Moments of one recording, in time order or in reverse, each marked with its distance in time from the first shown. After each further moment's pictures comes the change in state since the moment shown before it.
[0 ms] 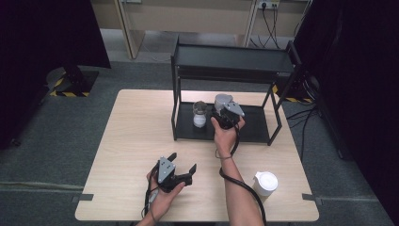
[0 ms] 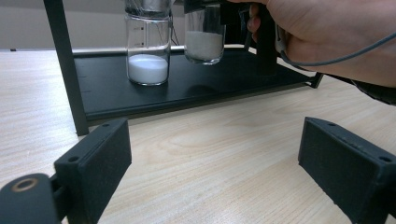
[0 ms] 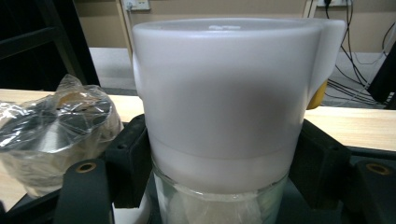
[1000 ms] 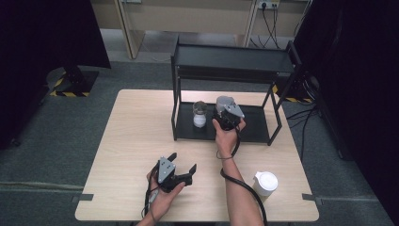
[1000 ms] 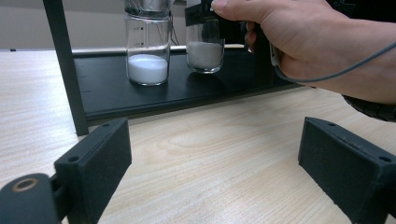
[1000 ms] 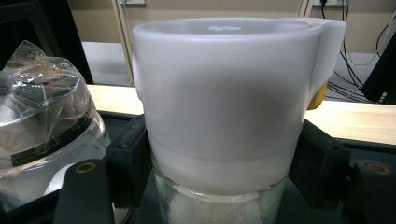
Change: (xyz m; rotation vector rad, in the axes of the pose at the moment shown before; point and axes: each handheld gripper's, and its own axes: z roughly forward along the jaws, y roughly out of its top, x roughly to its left) left arm 0.000 0.000 0.000 0.000 0.000 -0.001; right arm -0.008 -0.013 0.010 0.004 -0.015 -0.023
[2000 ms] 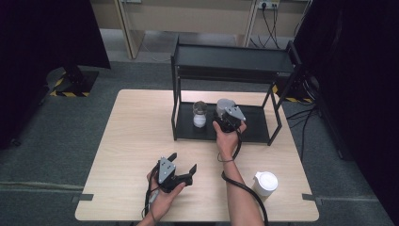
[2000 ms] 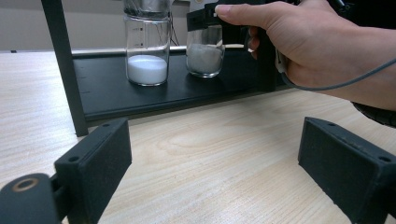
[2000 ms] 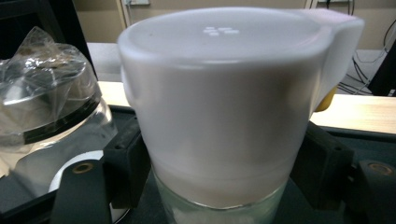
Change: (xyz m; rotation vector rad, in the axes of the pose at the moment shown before) left arm -0.001 0.000 0.000 0.000 0.001 0.006; right arm -0.001 -0.008 -0.005 0.003 0.024 0.016
